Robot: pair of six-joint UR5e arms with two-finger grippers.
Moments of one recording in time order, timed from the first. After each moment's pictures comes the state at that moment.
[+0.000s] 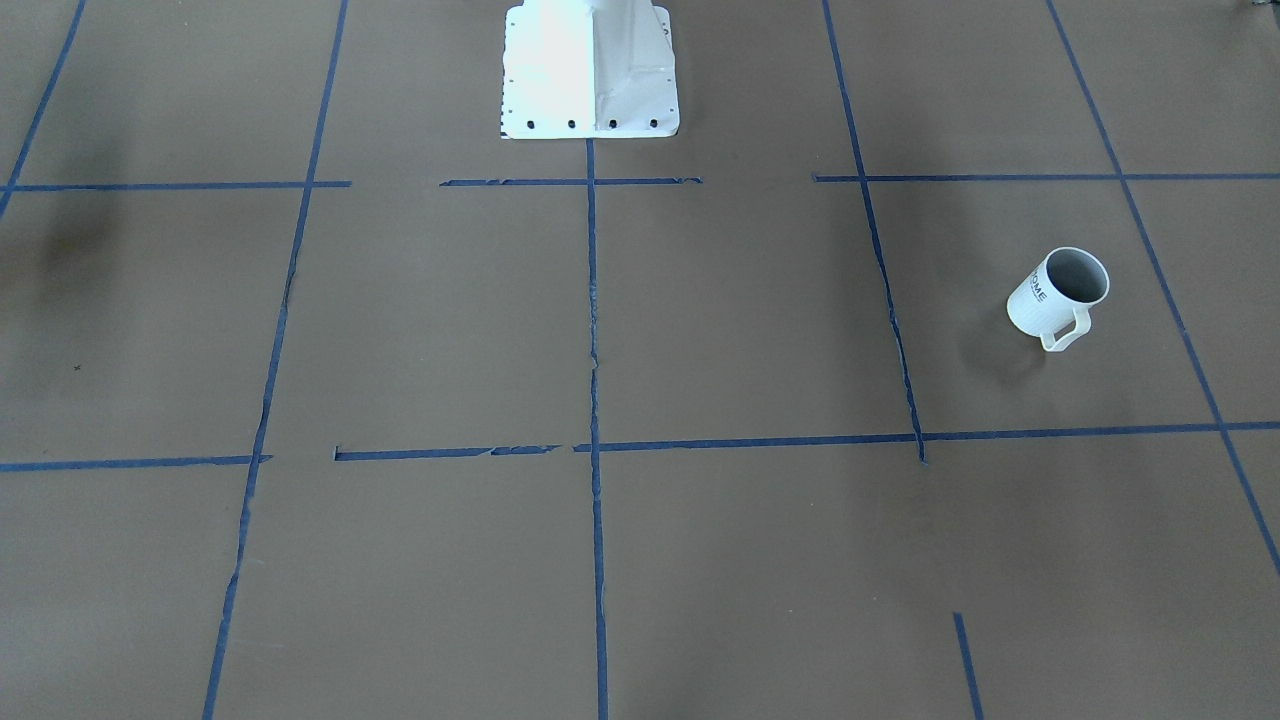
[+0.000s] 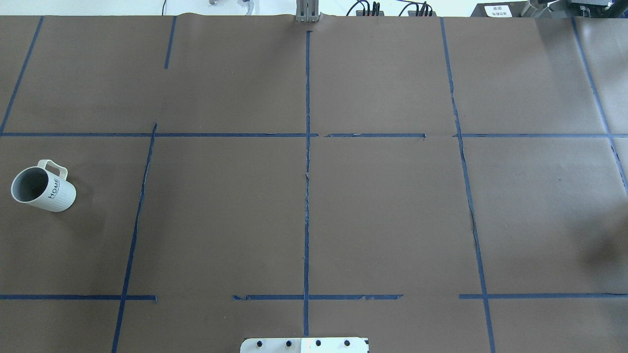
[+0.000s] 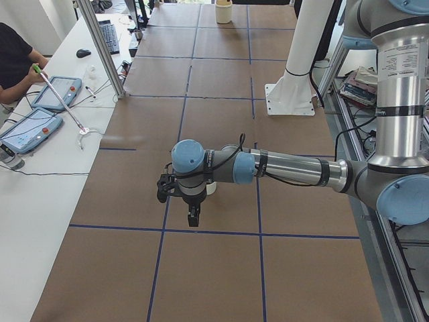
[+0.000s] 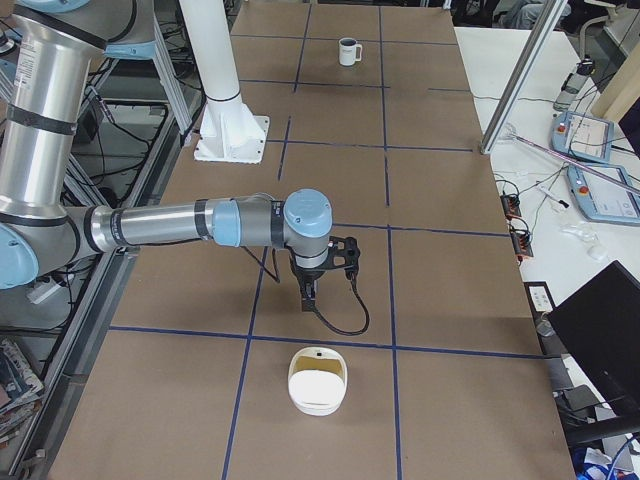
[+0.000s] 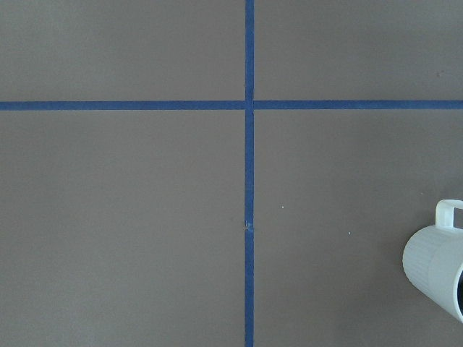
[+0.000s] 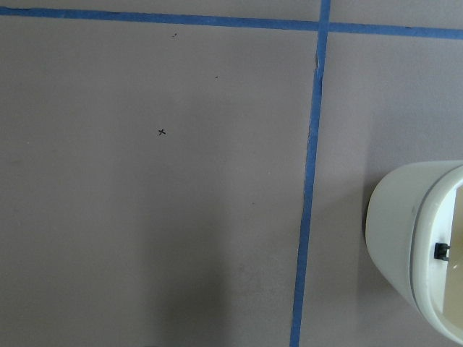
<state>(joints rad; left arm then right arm) -1.55 -1.48 -1.78 -1.48 -2.34 -0.04 1.52 -1.87 2.01 -1.68 2.40 -0.01</state>
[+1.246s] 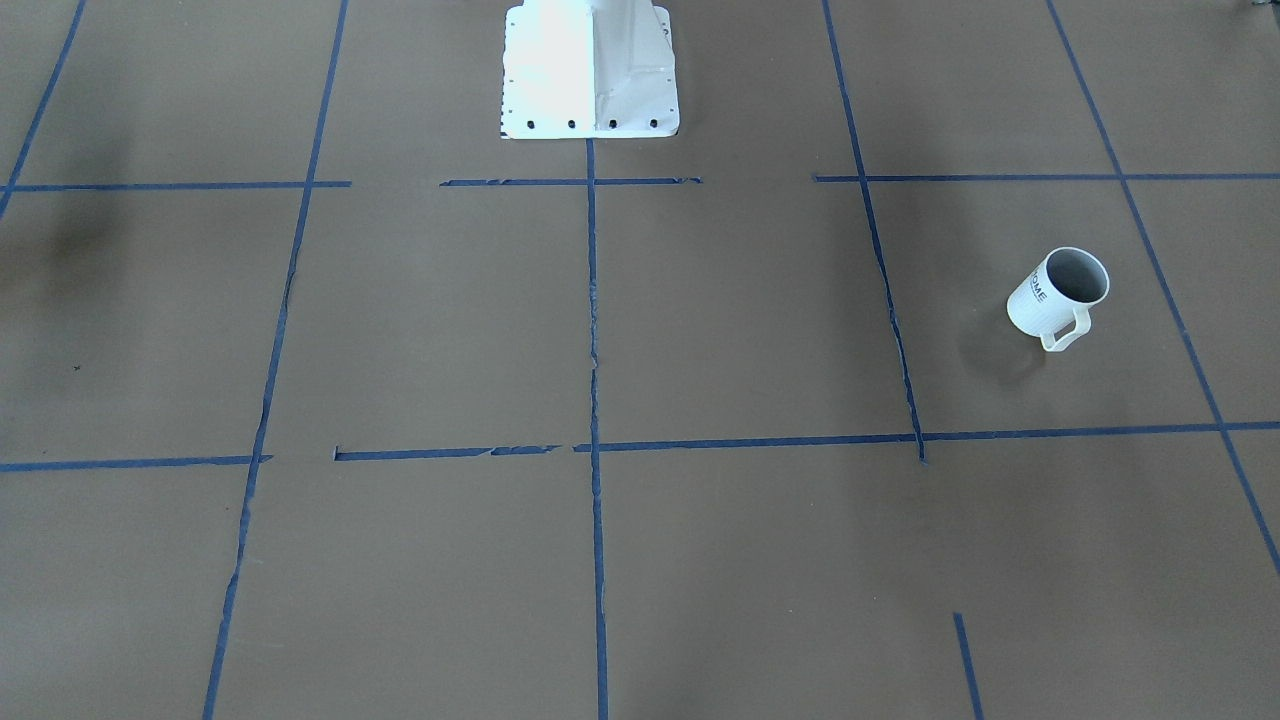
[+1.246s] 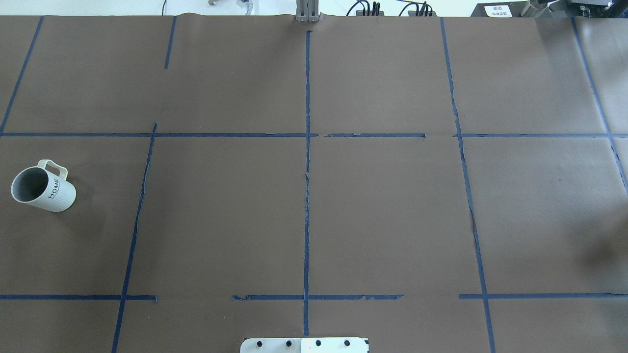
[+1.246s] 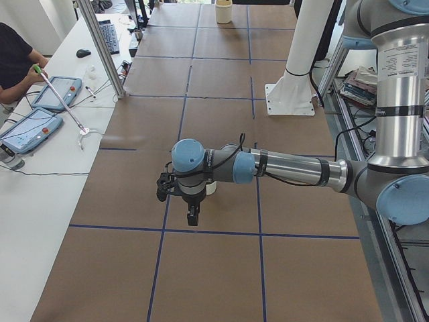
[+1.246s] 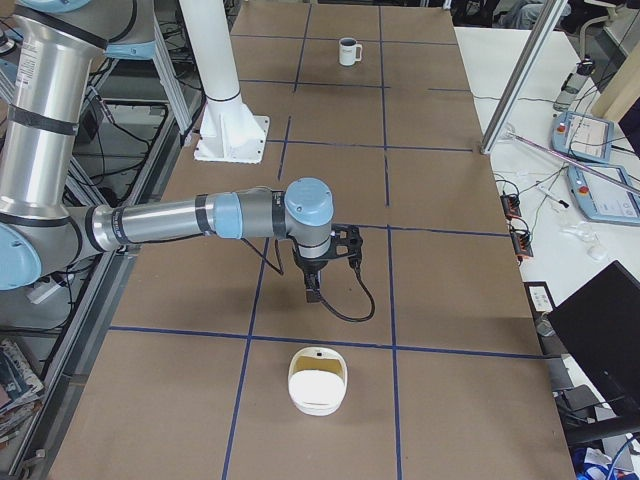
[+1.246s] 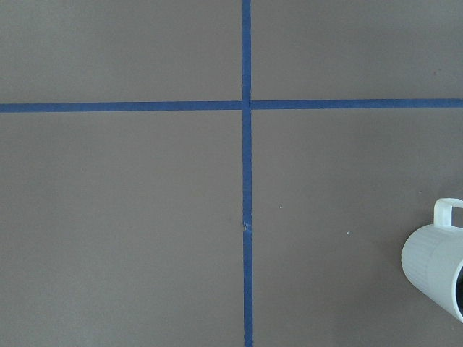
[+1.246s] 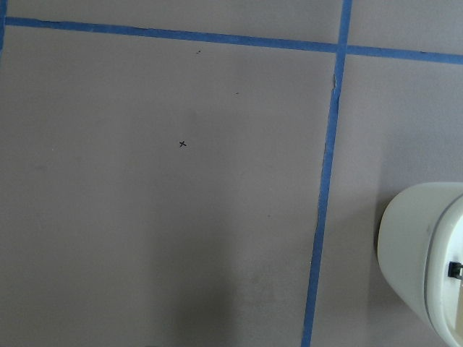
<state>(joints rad) -1.54 -1.48 -1.79 -1.50 -2.35 -0.04 1.51 -1.86 2.04 -1.68 2.40 -0.01</state>
